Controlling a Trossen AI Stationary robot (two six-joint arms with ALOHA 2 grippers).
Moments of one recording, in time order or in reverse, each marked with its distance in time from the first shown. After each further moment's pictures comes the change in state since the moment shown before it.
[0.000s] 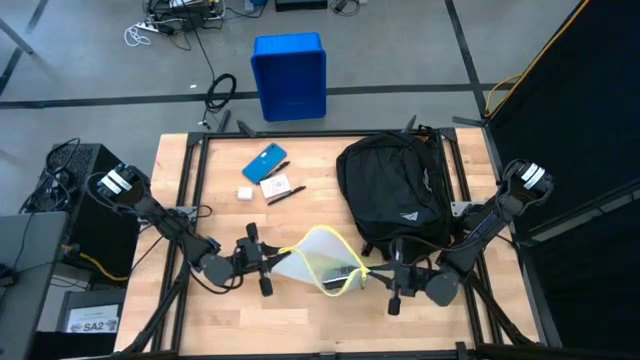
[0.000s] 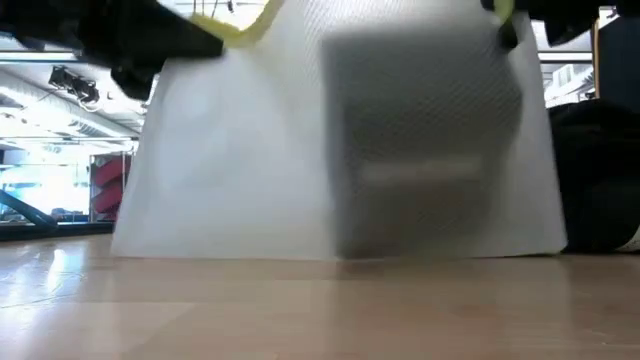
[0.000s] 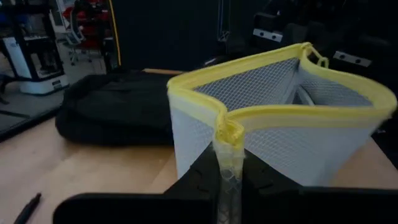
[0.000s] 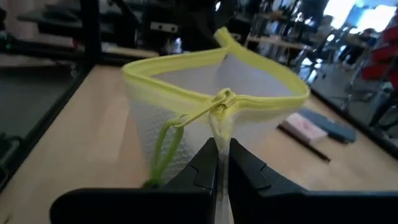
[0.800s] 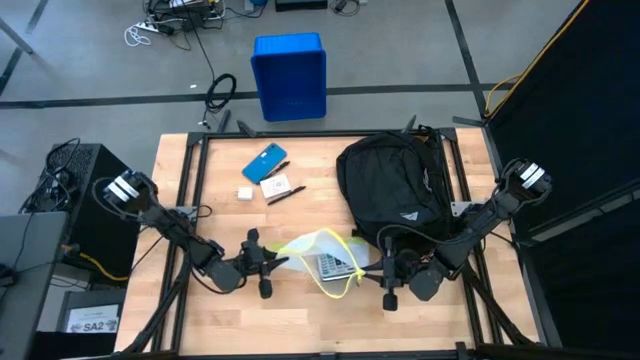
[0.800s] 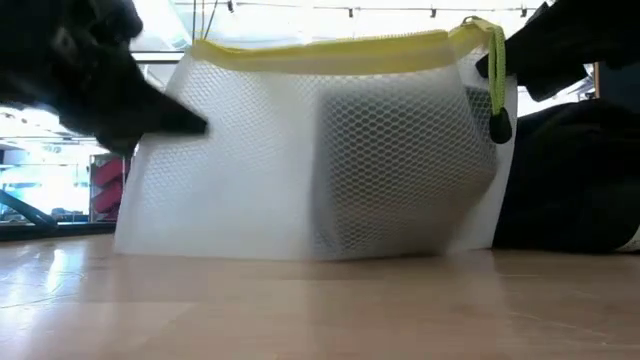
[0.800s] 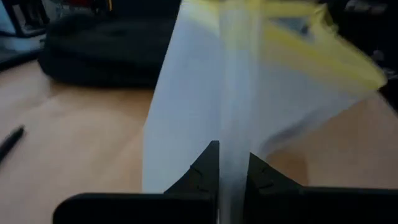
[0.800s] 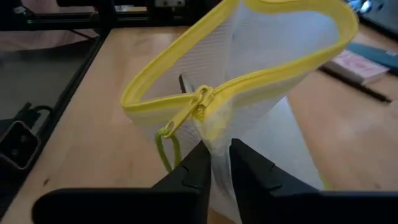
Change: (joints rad) left arm -0.010 0.129 -0.031 -0.102 0.042 -0.259; right arm -0.096 0.003 0.000 -0.180 -0.251 0.275
